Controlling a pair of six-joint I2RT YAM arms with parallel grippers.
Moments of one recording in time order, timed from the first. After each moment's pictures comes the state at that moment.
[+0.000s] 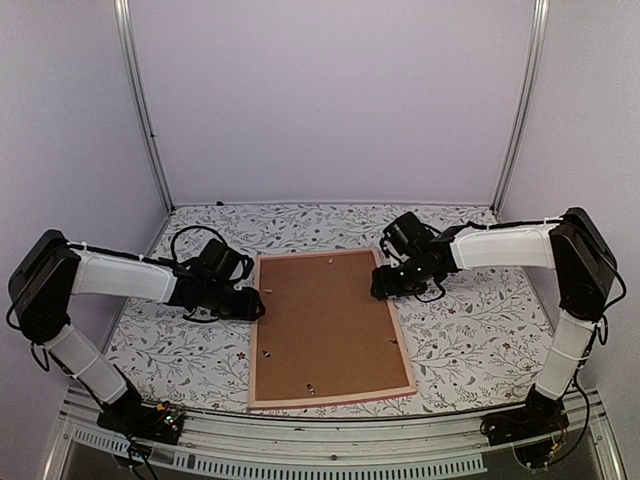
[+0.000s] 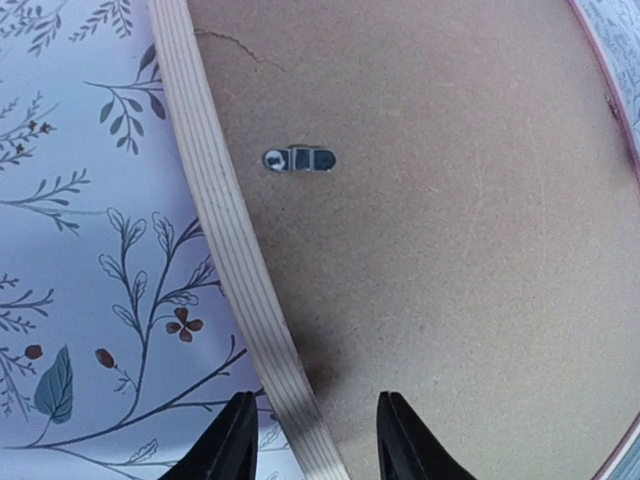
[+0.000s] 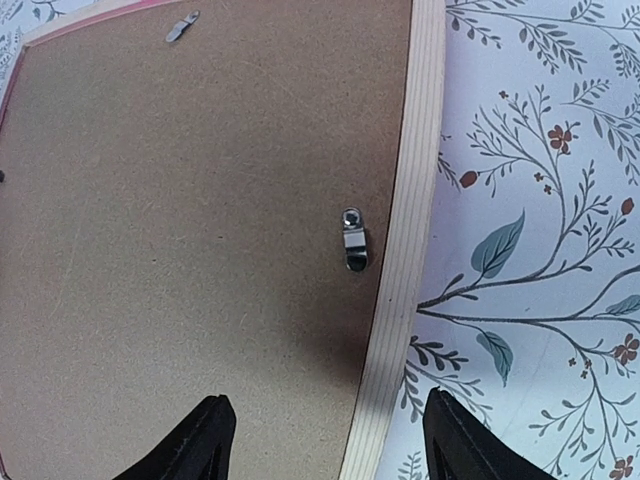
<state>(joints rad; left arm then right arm) -0.63 1.57 0.75 -0.16 0.04 -0.50 0.71 1.82 1.19 -0.42 0.05 0.45</state>
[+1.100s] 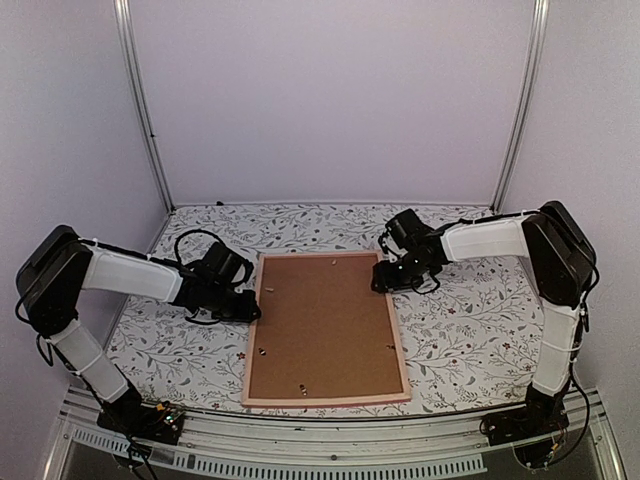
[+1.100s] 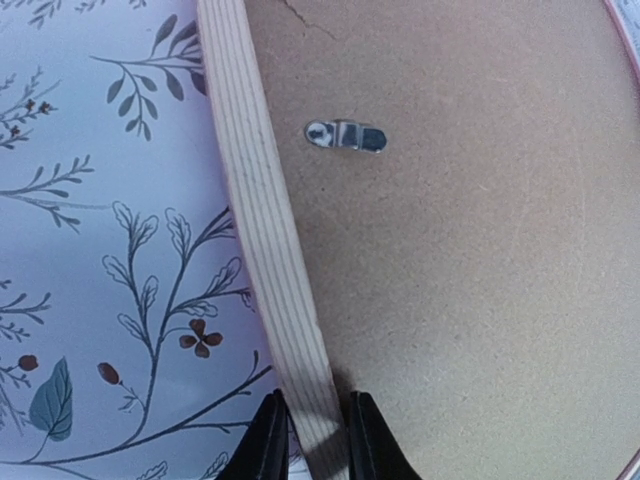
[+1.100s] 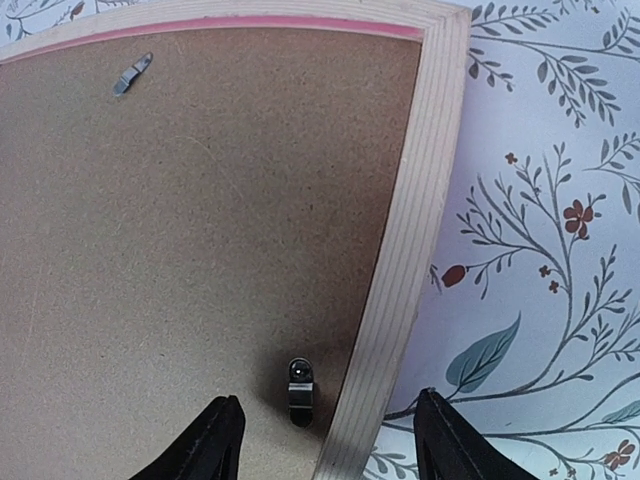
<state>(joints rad) -0.62 1.63 0.75 -0.14 0.04 -0.50 0.62 1.97 1.28 -0.36 -0.04 0.36</state>
